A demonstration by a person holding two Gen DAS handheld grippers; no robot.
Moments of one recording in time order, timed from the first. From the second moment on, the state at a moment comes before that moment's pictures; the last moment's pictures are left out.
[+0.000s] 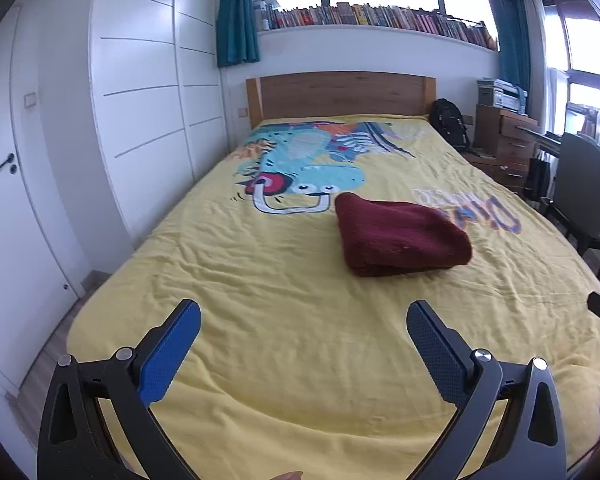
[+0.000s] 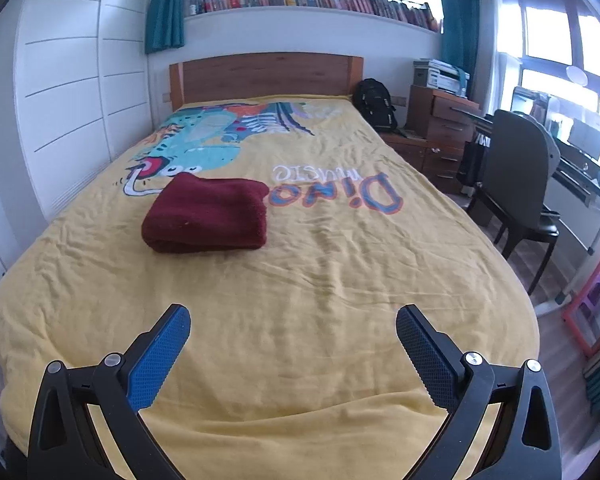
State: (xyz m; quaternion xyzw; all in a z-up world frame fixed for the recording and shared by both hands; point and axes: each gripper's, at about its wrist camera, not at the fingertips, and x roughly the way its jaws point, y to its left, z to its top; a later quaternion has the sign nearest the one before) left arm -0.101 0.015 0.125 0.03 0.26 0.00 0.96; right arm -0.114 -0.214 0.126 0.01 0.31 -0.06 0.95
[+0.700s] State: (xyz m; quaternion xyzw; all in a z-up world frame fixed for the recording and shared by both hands) left arm -0.101 0.013 0.117 0.05 0.26 -0.01 0.96; right arm -0.123 -0.229 0.122 0.02 0.31 -0.08 0.95
